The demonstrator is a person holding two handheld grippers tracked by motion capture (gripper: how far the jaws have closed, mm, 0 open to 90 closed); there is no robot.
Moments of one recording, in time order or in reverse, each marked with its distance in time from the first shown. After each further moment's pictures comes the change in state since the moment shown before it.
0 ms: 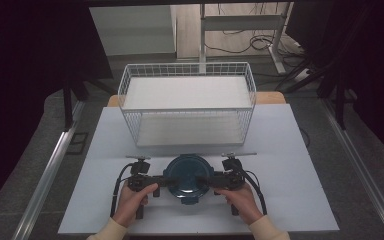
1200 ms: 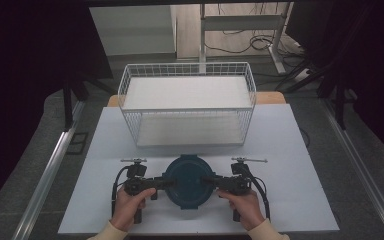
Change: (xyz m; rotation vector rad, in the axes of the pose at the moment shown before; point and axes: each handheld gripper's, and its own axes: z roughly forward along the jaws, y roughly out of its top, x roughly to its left) left arm -0.014 -0.009 -0.017 -0.076 -0.012 0.031; right arm -0.003 -0.015 -0.019 -0.087 0.084 0.120
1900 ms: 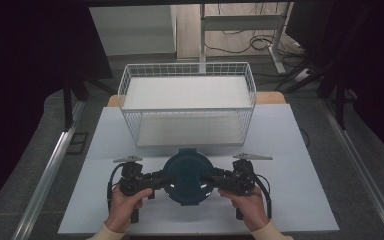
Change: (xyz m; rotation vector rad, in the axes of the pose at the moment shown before) left arm -0.025 0.005 -0.022 -0.068 -0.015 0.114; right arm 0.033 0.009 -0.023 -0.085 -0.003 -0.193
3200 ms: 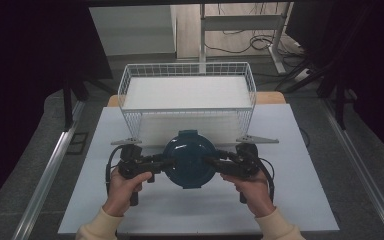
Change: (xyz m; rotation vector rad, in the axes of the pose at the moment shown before) left arm -0.015 0.051 -0.009 -0.044 -0.022 0.096; right arm 0.018 0.048 -0.016 -0.067 -0.029 -0.133
